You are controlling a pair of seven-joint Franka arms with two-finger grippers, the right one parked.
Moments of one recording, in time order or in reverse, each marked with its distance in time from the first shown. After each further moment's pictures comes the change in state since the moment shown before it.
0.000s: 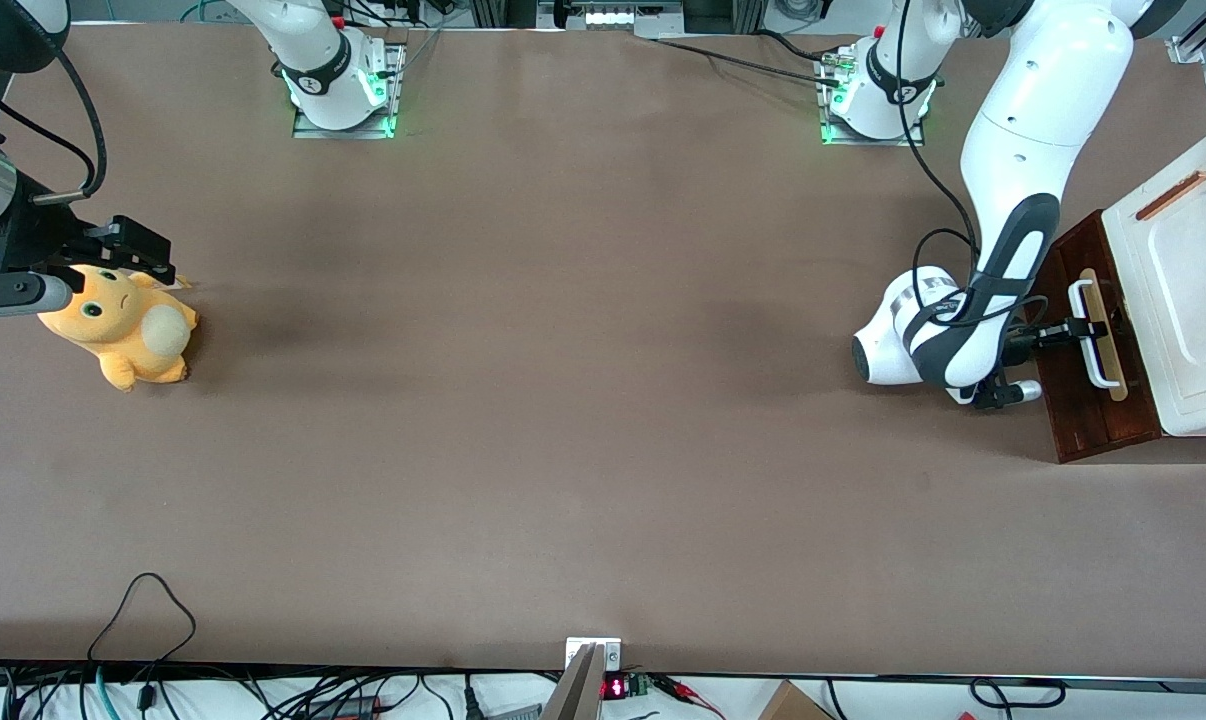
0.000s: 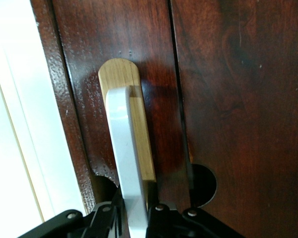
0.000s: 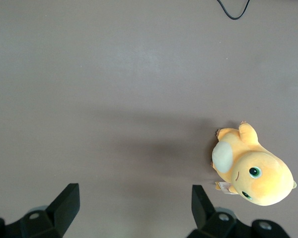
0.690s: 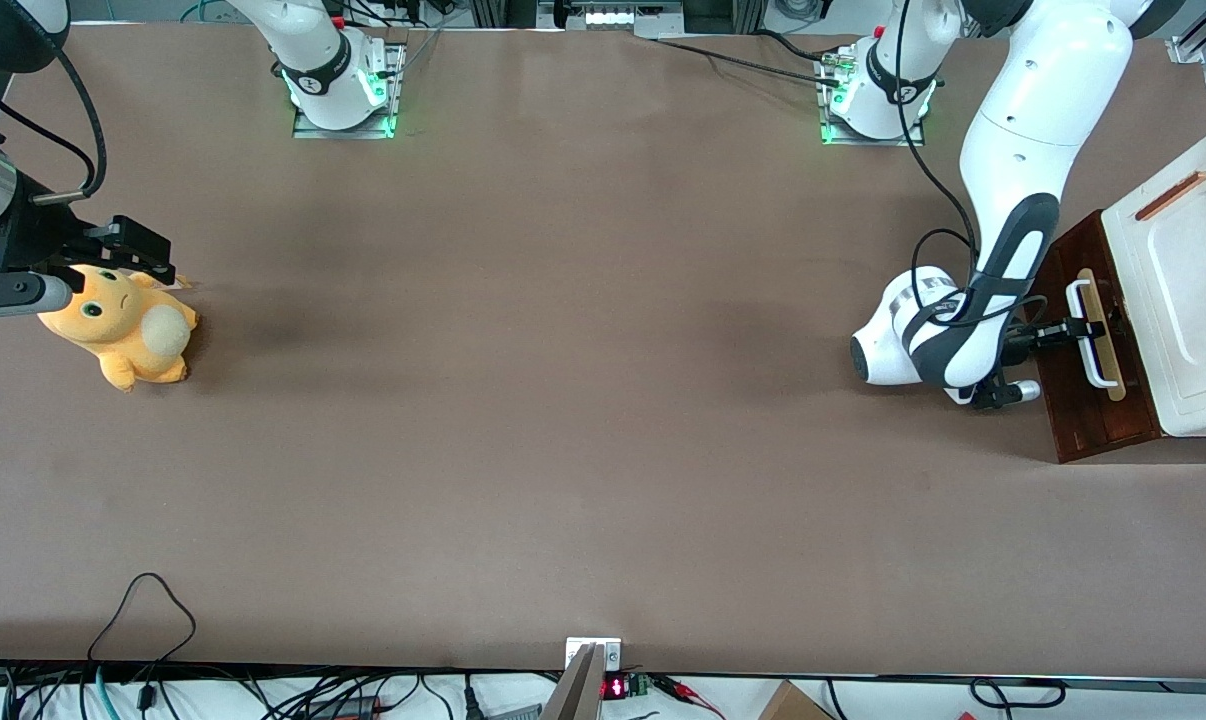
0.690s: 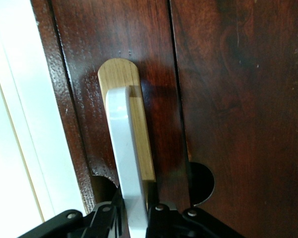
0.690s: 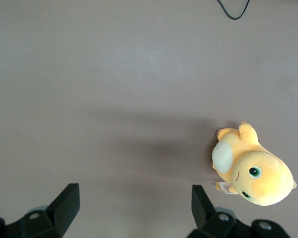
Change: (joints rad) arm -0.002 0.000 -0.003 0.004 -0.011 0.001 -0.001
